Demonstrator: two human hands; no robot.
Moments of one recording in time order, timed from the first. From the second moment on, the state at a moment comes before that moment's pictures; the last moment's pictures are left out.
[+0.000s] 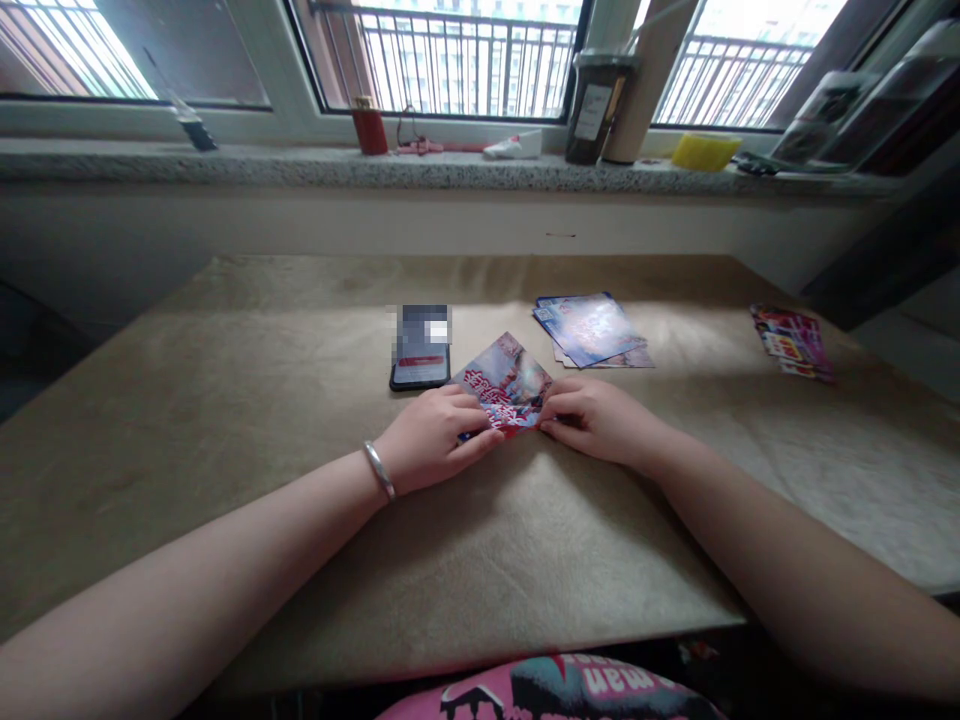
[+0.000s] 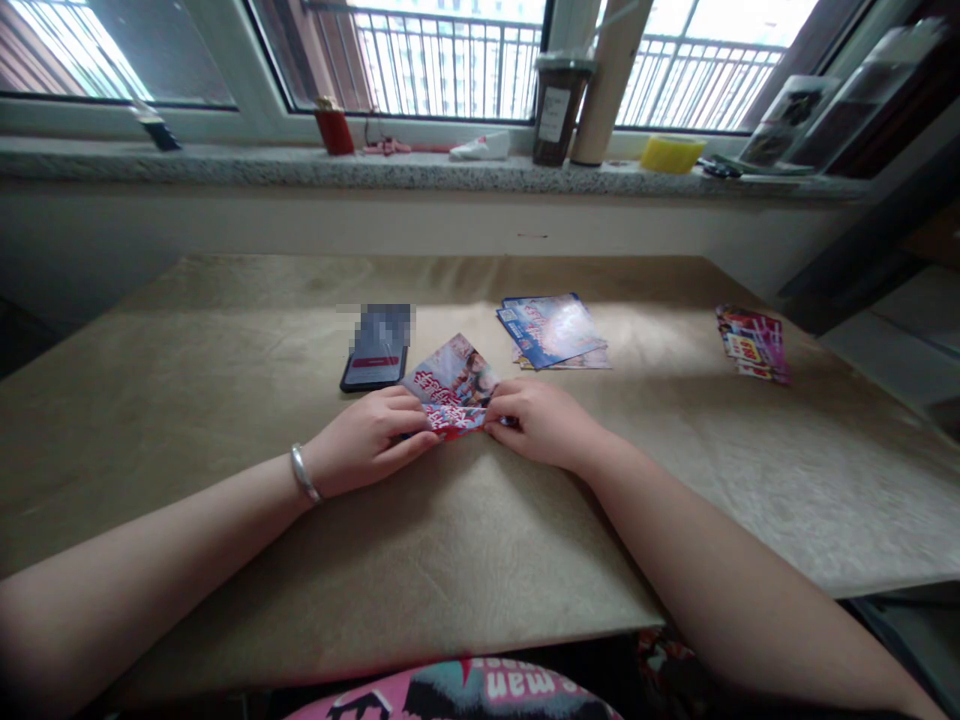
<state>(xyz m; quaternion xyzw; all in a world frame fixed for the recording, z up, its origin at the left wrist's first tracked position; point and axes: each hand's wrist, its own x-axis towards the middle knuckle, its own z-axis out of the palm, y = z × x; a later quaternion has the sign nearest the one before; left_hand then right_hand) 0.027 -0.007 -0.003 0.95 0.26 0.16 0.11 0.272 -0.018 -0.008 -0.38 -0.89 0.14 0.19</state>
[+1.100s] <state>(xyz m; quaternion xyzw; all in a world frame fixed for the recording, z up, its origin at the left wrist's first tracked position) 0.027 -0.003 -0.014 0.91 0.38 0.17 0.05 0.266 -0.018 -0.015 -0.39 -0.88 0.17 0.20</state>
